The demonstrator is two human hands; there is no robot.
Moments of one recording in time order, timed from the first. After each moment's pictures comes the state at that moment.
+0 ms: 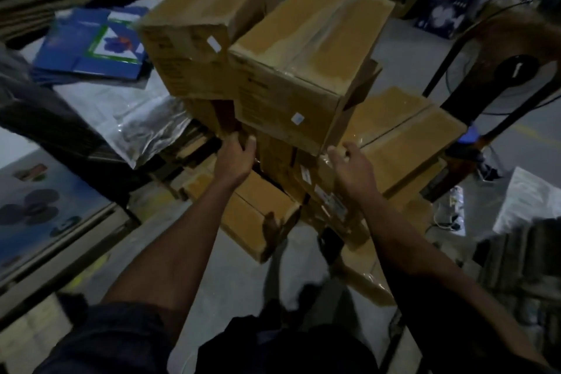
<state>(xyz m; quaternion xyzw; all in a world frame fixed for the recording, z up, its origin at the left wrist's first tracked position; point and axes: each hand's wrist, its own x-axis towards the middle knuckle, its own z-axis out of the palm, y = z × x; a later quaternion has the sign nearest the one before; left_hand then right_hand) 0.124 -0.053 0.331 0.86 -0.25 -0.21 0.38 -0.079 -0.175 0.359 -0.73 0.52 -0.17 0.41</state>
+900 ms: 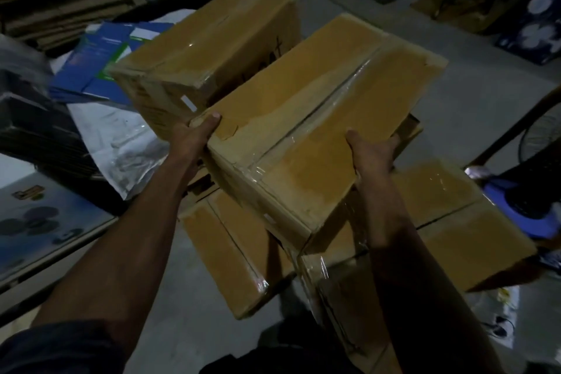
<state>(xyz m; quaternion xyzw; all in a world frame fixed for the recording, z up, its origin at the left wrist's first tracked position) 0.285 -0.254 0.387 0.75 0.00 -0.16 0.65 0.083 -0.476 0.387 -0.52 0.57 -0.26 0.58</state>
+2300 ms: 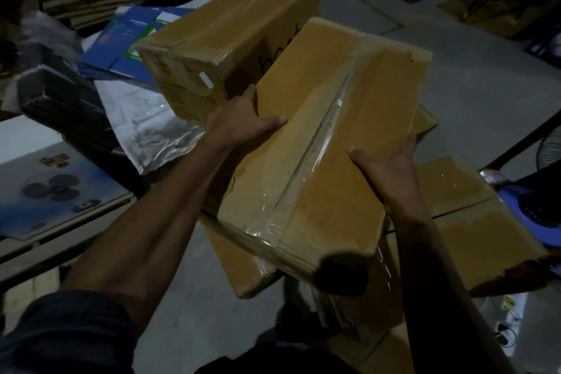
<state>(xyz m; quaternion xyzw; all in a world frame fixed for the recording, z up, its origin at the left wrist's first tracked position) 0.231 -0.272 0.418 0.92 -0.28 -0.15 0.24 0.009 -0.444 0.386 -0.71 0.47 -0.16 0.50</state>
